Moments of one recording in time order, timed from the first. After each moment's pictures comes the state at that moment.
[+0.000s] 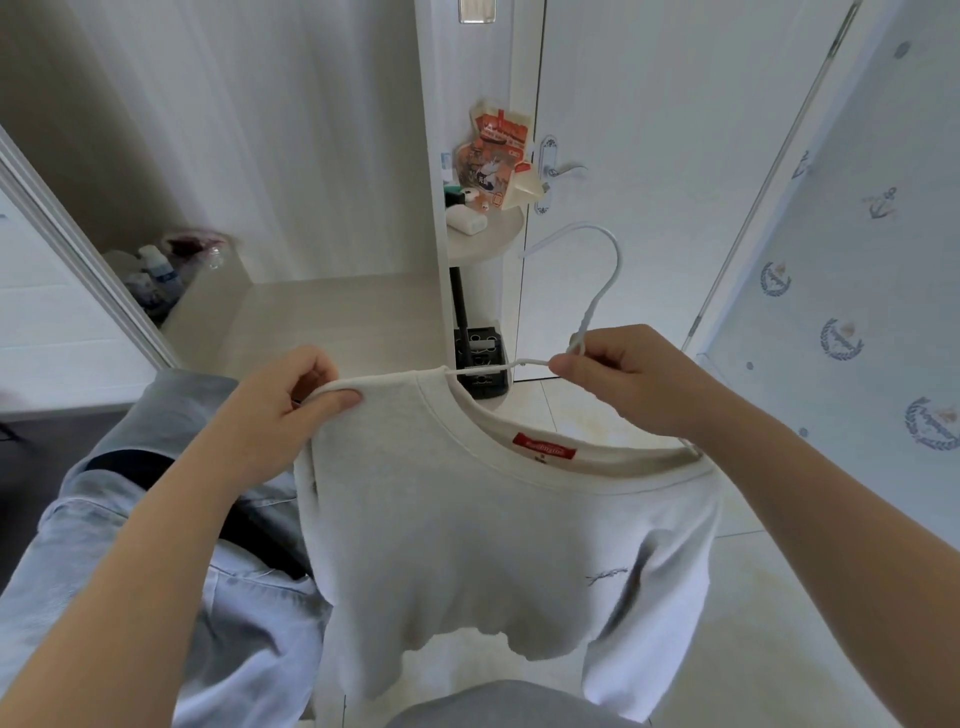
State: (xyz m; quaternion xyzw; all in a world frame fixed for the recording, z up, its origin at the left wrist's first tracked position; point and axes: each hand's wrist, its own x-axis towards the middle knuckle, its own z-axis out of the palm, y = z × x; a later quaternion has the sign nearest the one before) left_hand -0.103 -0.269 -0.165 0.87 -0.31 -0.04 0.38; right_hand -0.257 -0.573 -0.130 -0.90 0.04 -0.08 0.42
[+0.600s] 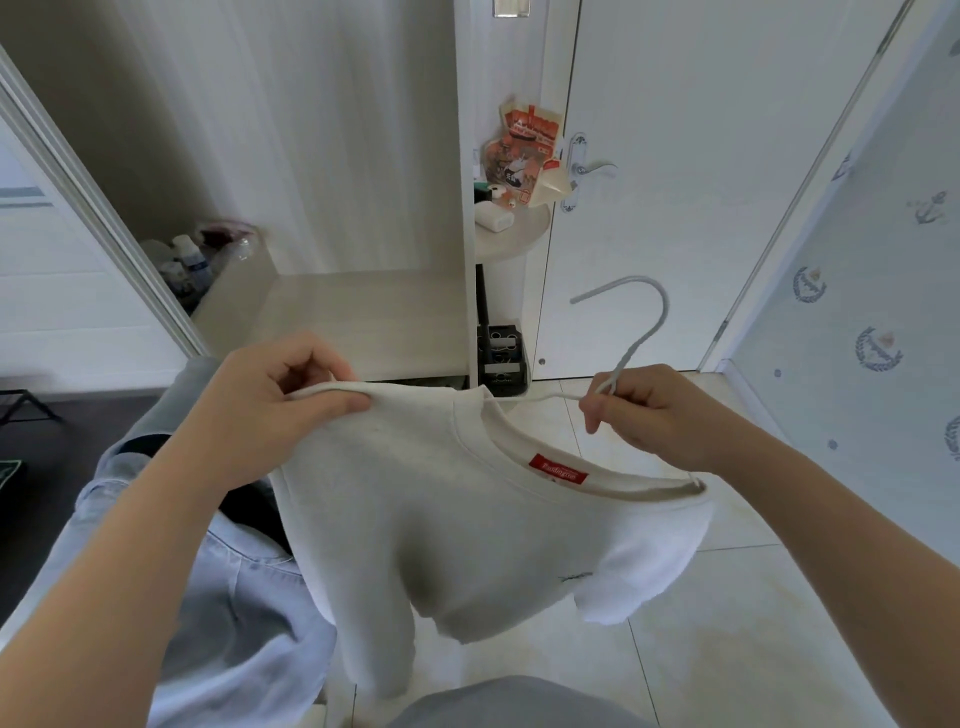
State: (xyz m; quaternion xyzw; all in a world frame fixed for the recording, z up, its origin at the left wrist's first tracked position) left_hand -0.123 -0.255 -0.135 0.84 -0.29 0.01 0.46; right_hand -0.261 -0.572 -0.152 -0.88 0.03 0.00 0.47
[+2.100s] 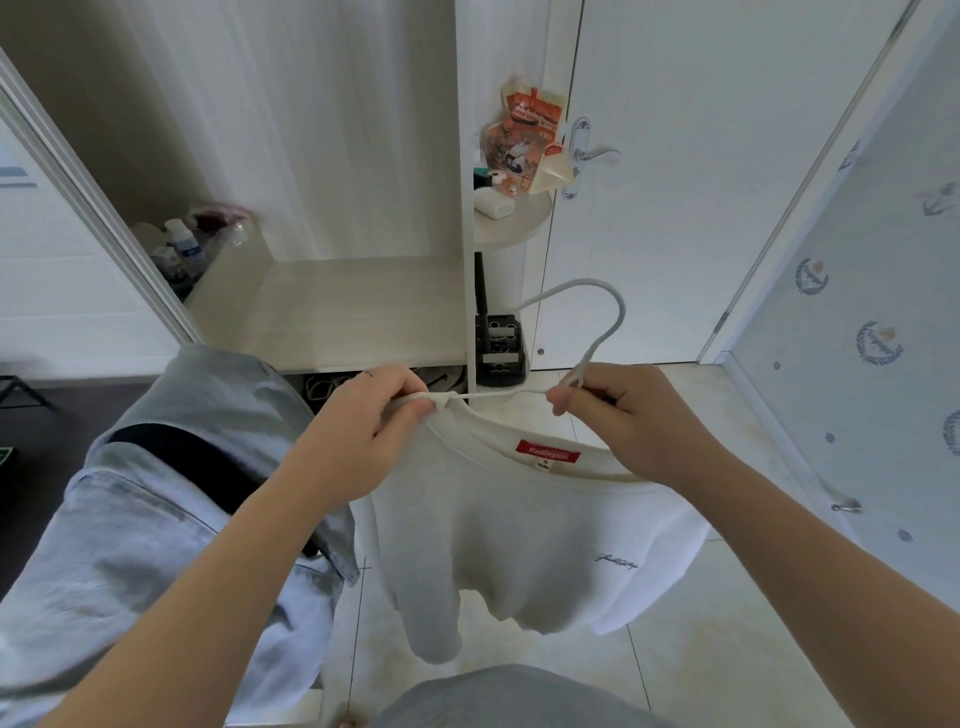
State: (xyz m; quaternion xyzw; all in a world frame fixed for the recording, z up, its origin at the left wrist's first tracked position) left_hand -0.126 -0.301 -0.197 0.83 -0.40 0.00 0.39; right_hand -0.250 -0.551 -0.174 -0.88 0.05 -0.11 0.45
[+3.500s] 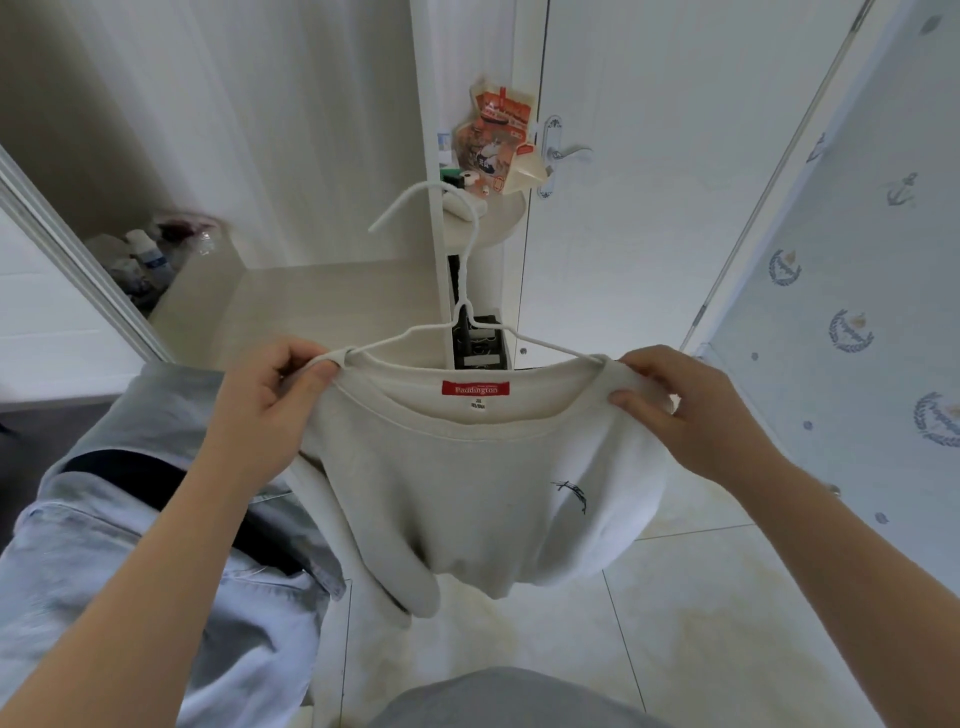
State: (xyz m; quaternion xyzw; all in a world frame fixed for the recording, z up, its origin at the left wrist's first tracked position) left_hand -0.089 -0.290 -0.191 0.78 -0.28 0.06 0.55; right_hand -0.272 -0.632 -0.204 -0.92 0.06 -0.24 0.30
